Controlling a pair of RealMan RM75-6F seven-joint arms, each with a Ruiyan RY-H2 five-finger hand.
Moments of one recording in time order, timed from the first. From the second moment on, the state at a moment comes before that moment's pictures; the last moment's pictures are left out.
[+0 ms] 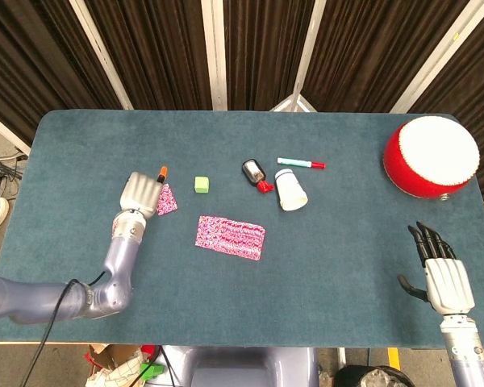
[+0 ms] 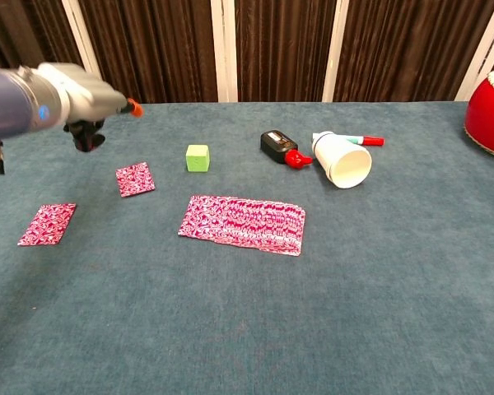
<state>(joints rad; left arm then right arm) -1.16 -1.46 -0.06 -1.57 0.27 1.16 1.22 0.13 -1.26 0.08 -1.48 -1.49 1.45 0.03</state>
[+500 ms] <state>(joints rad) -0.87 -1.08 0.08 -1.98 0.73 1.31 0.89 0.12 -1.25 0.07 -1.50 -1.51 1.46 0.02</state>
